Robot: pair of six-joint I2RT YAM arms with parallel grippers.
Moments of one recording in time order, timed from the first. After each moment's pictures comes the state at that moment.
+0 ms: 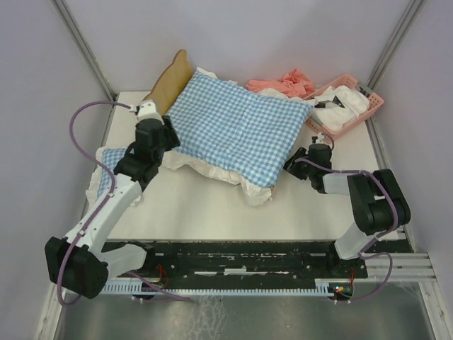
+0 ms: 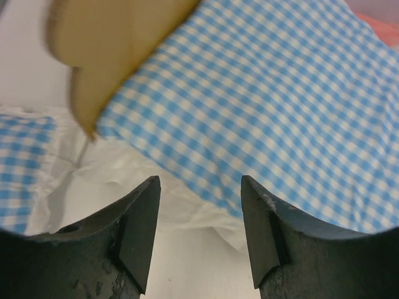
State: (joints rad) left arm -0.42 1.15 1.00 -0.25 -0.41 -0.37; right arm 0.16 1.62 0.61 0.33 -0.17 0.69
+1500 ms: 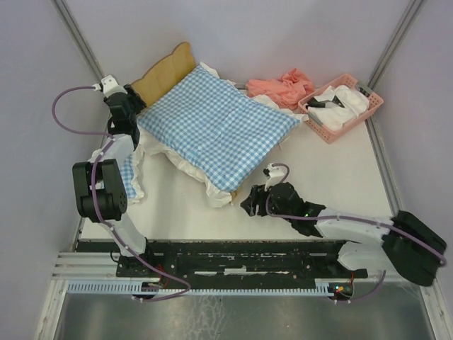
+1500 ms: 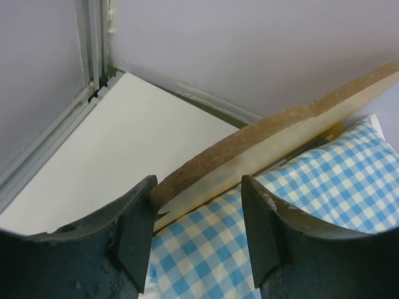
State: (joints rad) left arm 0.10 1.78 1.22 0.45 -0.17 -0.34; right arm 0.93 1.29 0.40 0.36 0.08 0.66
